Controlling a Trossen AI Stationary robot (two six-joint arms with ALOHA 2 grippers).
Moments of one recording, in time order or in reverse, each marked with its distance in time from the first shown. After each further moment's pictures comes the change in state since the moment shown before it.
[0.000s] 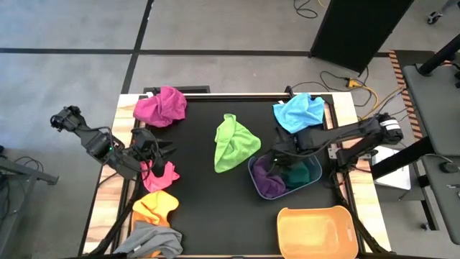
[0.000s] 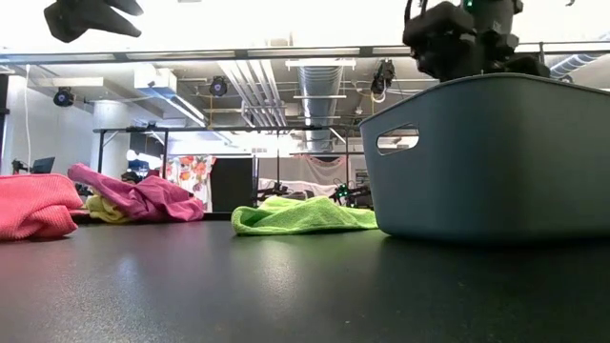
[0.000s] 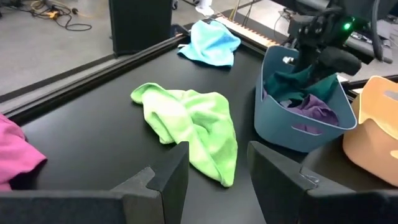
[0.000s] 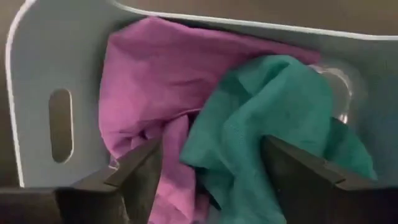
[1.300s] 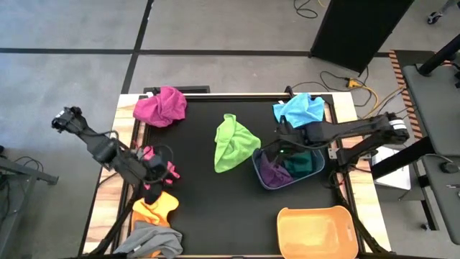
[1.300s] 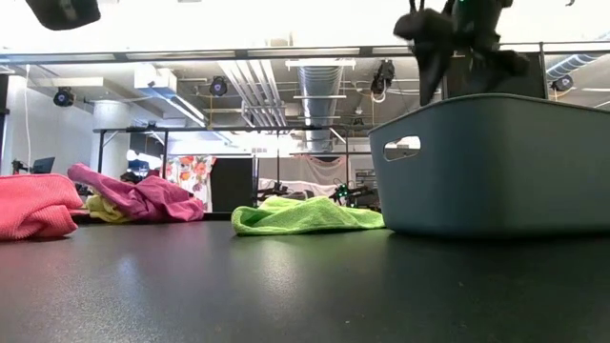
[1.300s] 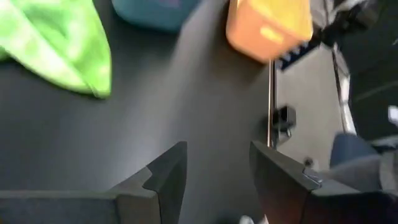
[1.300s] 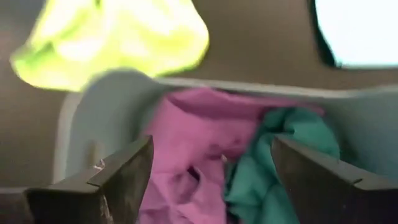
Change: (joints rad) left arm -0.003 0.110 0.032 0.174 0.629 0.094; right arm -0.037 -0.076 0.048 -0.035 0.286 -0.023
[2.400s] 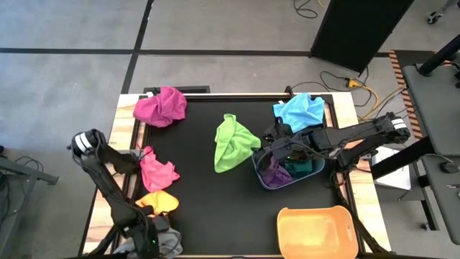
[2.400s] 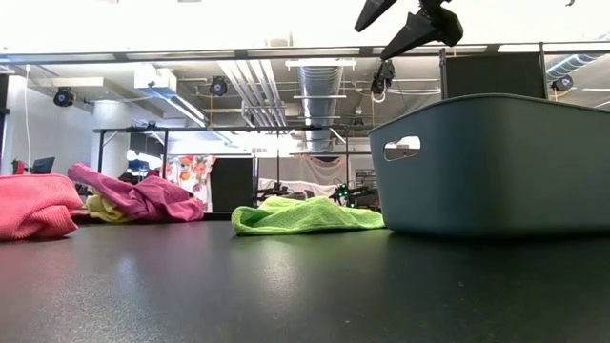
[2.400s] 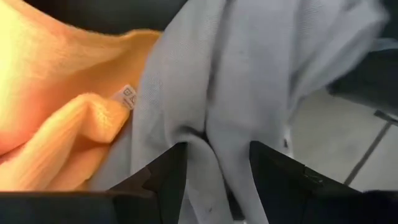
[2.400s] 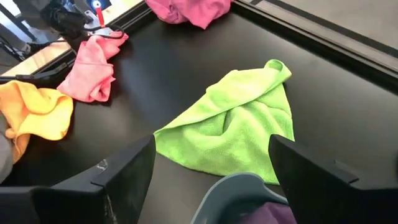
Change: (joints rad) left arm -0.429 0.693 0.070 0.045 0.429 -0.513; right arm 0.121 -0.017 0.042 0.435 0.239 -0.404
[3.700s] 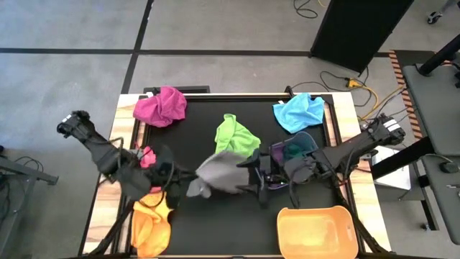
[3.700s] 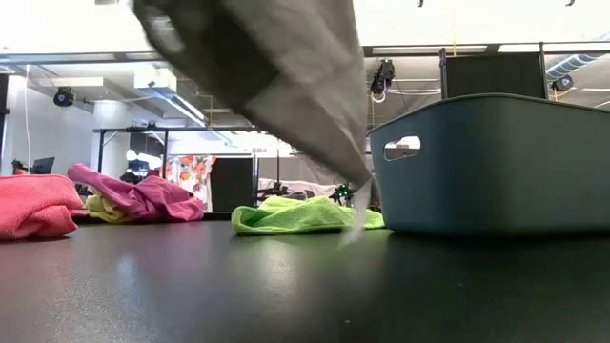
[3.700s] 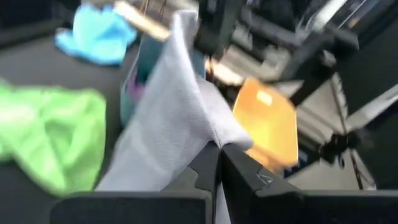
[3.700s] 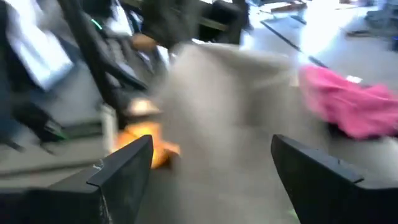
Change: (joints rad) left arm 0.361 -0.381 0.274 0.099 -0.894 0.486; right arm 0.210 0.080 0.016 0.618 -0.122 -0.484
